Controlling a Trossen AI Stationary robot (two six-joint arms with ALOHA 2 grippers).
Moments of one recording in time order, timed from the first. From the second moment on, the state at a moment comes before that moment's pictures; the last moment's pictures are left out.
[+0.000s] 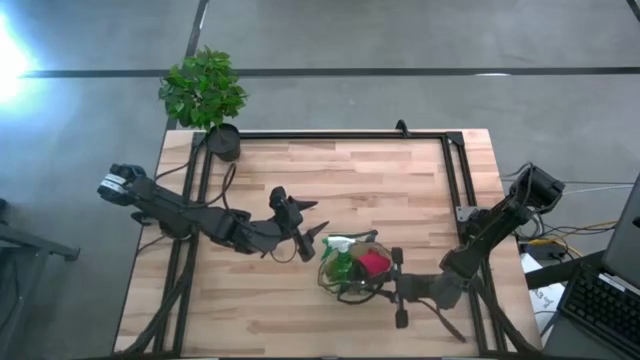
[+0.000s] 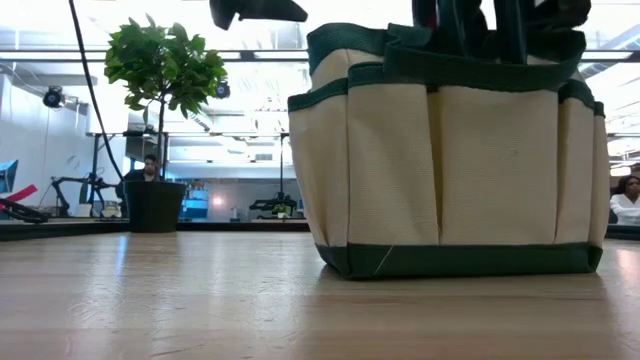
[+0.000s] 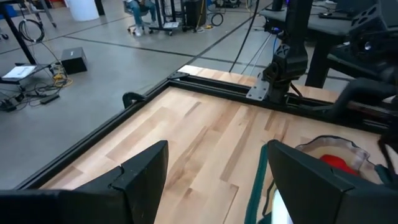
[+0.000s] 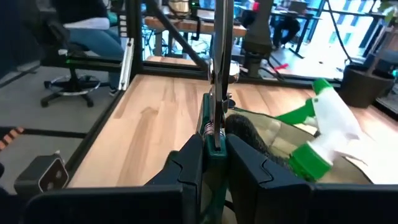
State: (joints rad) left arm -0.35 1.41 1.09 0.01 -0.80 -0.26; right arm 0.79 1.51 0.66 0.59 0.79 0.14
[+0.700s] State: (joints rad) left arm -0.35 1.41 1.09 0.01 -0.80 -0.27; right arm 0.79 1.51 0.63 0.61 0.85 0.18
